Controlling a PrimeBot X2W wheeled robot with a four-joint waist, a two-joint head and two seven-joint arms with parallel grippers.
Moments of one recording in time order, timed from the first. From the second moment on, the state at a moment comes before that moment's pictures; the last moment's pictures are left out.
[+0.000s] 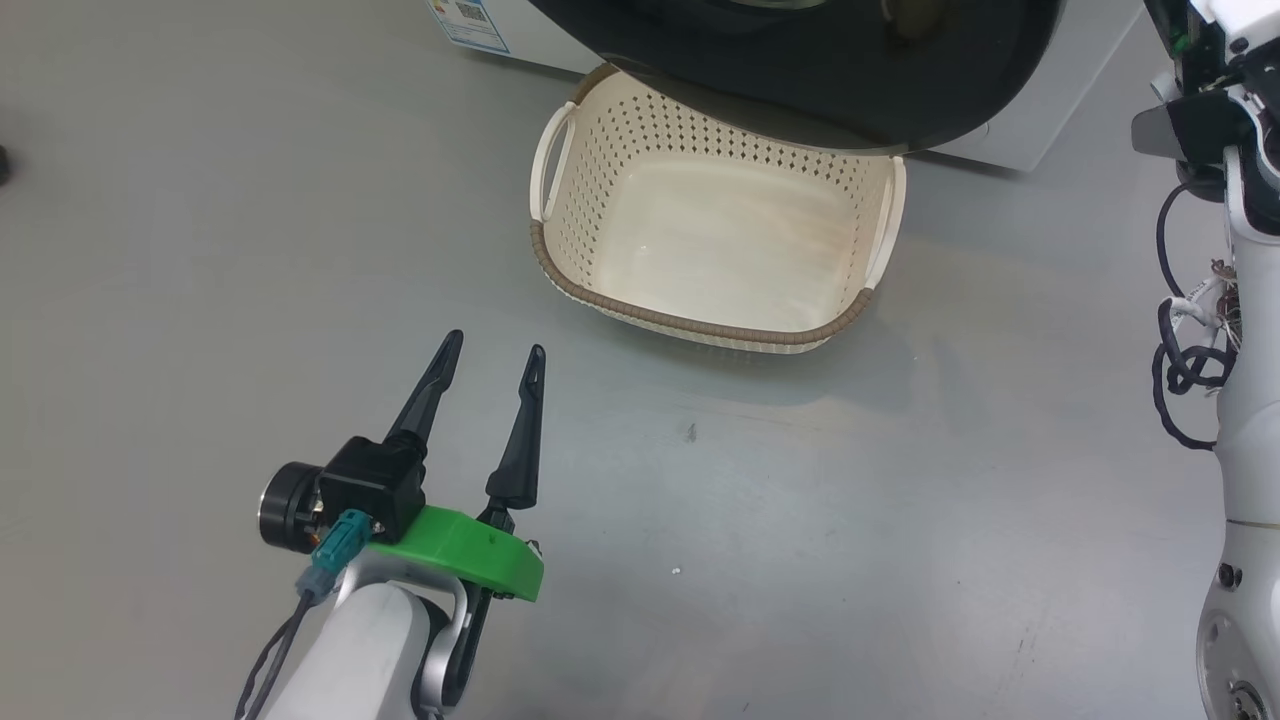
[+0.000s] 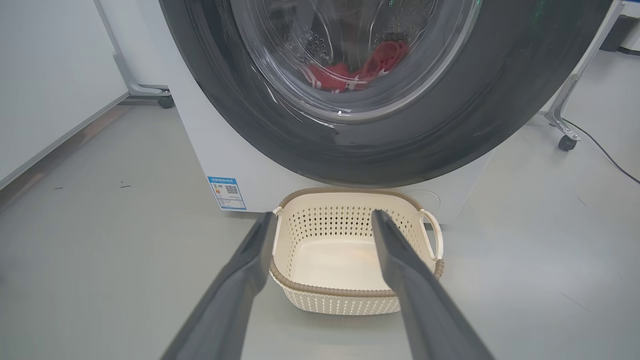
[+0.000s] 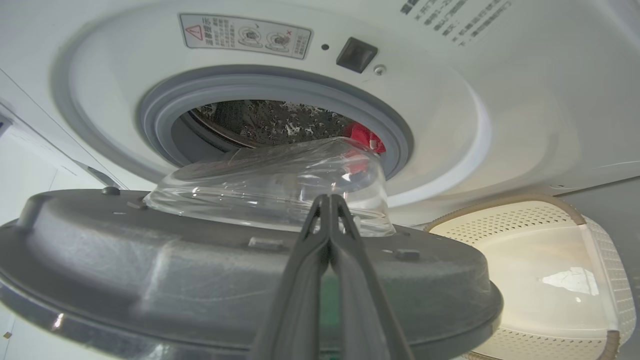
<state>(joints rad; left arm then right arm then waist) -0.29 0.03 -0.43 0.21 -0.41 0.07 -0.25 -0.86 -0.17 0.01 0.33 1.24 -0.07 0.45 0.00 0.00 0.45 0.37</state>
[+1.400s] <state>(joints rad) -0.31 0.03 -0.45 0.23 -0.41 0.09 -0.25 -0.89 -0.13 0.00 0.54 1.43 -0.13 0.80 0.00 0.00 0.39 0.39</state>
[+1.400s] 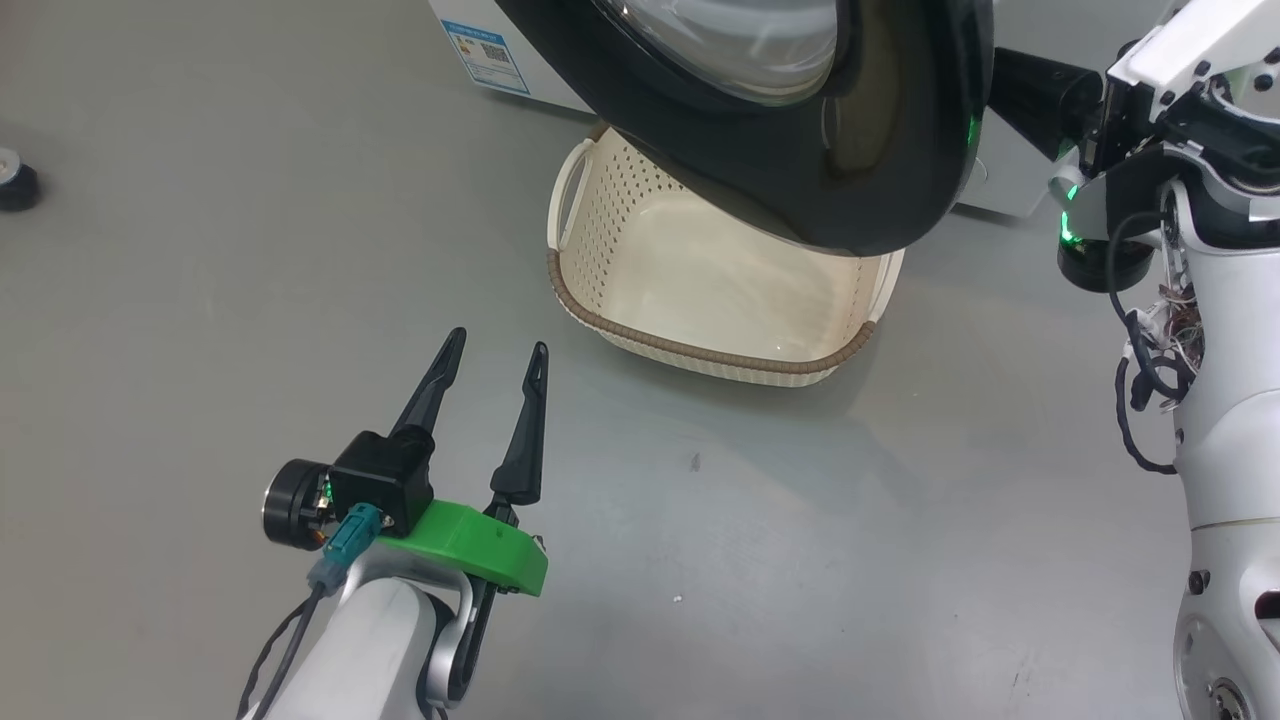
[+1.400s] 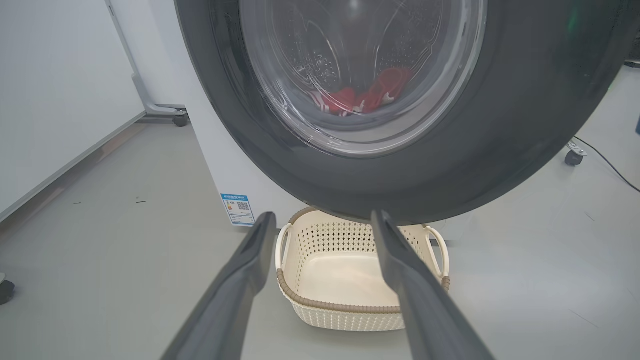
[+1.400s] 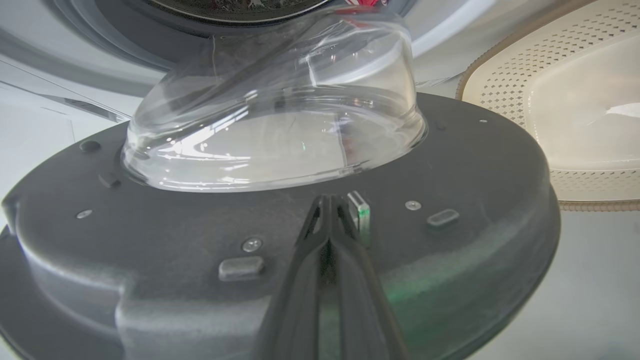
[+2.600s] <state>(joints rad) -0.24 0.03 -0.42 0.25 -0.38 0.09 -0.25 -0.74 -0.07 0.13 0.56 1.53 -0.13 0.88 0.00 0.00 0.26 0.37</state>
